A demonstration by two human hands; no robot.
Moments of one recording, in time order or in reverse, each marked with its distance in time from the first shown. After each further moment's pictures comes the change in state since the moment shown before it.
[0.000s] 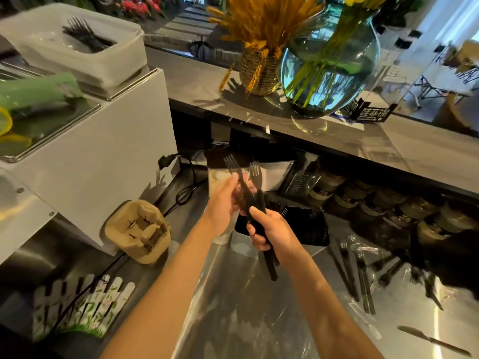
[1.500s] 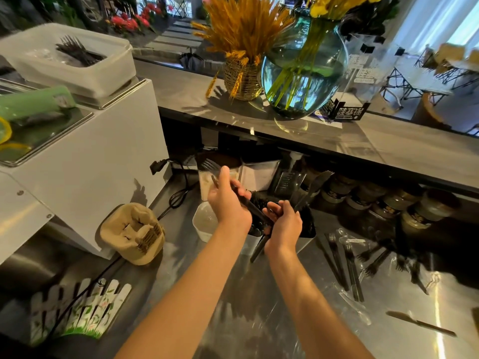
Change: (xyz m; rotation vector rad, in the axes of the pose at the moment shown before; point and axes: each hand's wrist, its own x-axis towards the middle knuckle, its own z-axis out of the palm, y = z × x) left_hand -0.039 0.022 0.077 -0.672 0.425 0.042; right_hand -0.023 -0.006 0.007 0.425 0.807 -0.198
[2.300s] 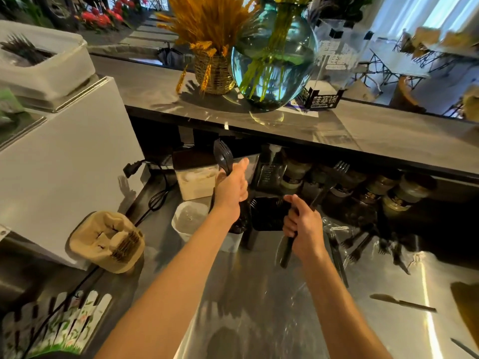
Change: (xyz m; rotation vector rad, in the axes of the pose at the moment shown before) left_hand 0.020 -0.037 0.019 0.521 -0.389 -0.049; right_hand 0.045 -0.042 -0.080 -0.133 -0.206 -0.061
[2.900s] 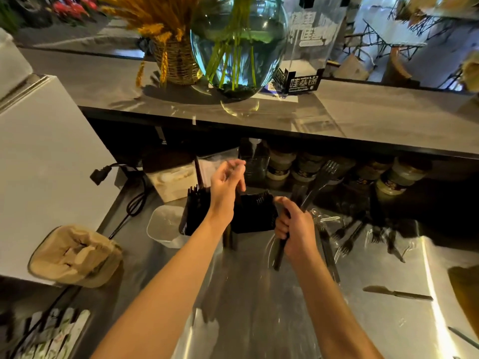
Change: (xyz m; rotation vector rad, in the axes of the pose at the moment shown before) left_hand 0.038 -0.061 0.023 0.242 -0.120 0.259; right_hand 0.033 0.001 -0.036 0.062 0.038 0.124
